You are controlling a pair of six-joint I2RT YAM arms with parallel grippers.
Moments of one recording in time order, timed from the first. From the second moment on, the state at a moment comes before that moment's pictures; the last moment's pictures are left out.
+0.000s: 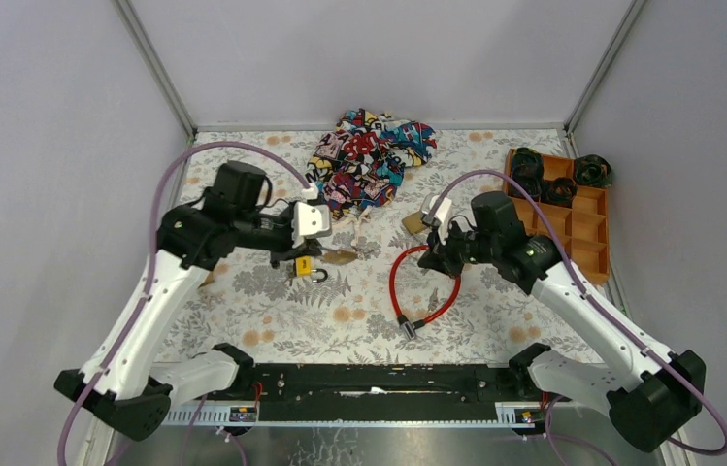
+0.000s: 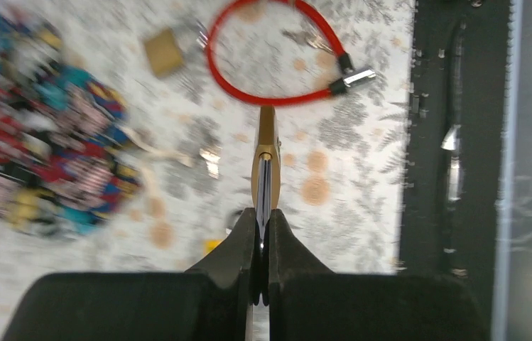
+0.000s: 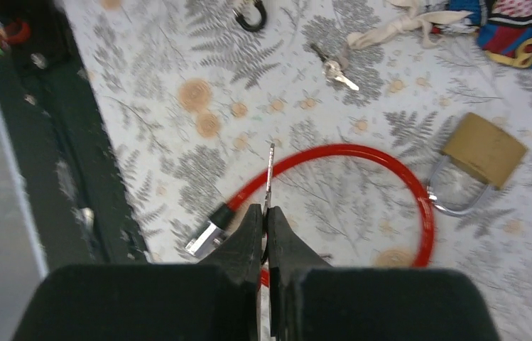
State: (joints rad) left arm -0.47 1.10 1.45 -1.14 0.71 0.85; right arm 0.54 1.04 0.90 -0.56 -0.55 -0.36
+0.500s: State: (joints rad) left arm -0.47 1.53 1.01 -1.00 0.80 0.46; right arm 0.82 1.37 0.69 0.01 -0.63 0.44
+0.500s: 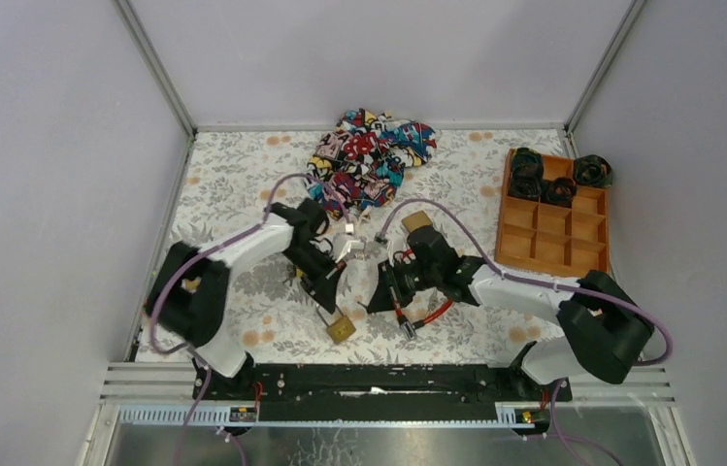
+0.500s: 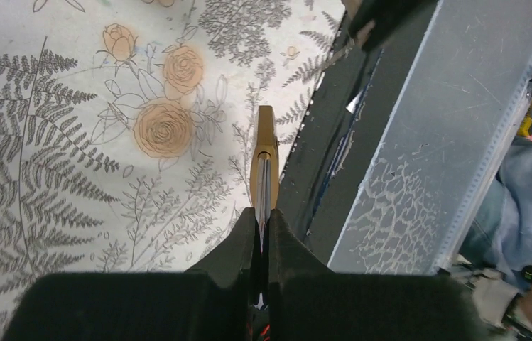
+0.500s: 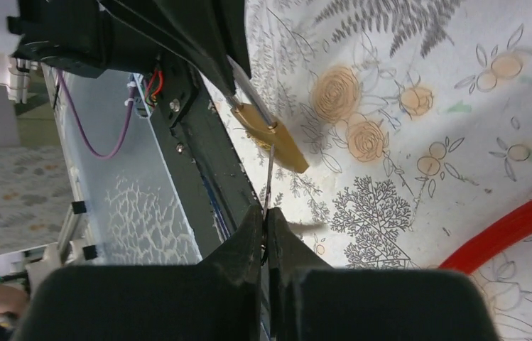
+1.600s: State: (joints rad) left arm 0.22 1.50 1.15 -0.94 0.10 1.10; right arm 0.82 1.45 0.97 -0.35 -0.39 0.41
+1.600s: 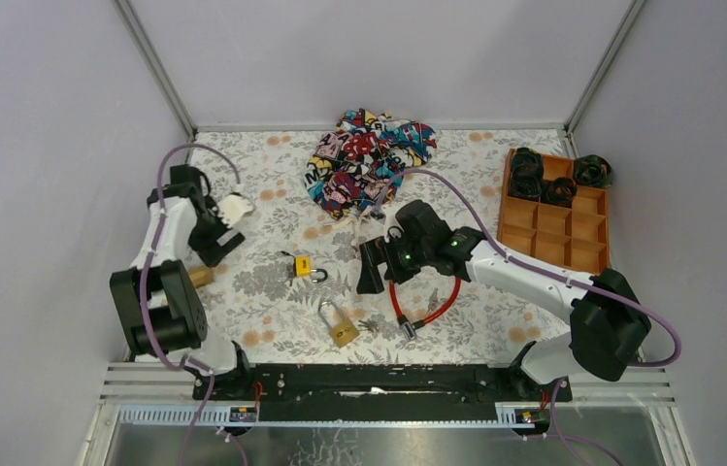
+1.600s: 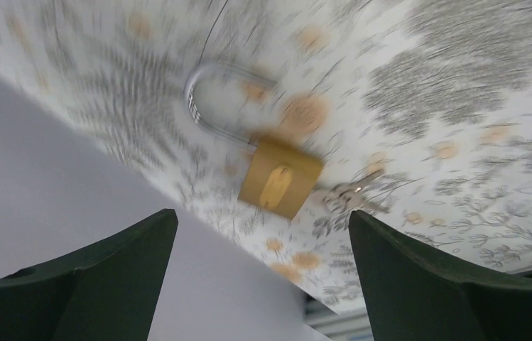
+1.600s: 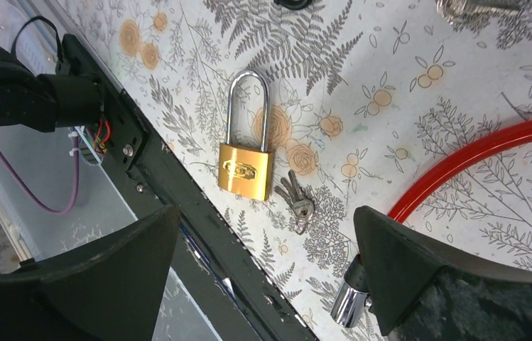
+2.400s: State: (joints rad) left arm 0.50 1.67 0.99 -0.59 -0.09 -0.10; right arm 0.85 1.44 1.14 -0.56 -0.22 0.48
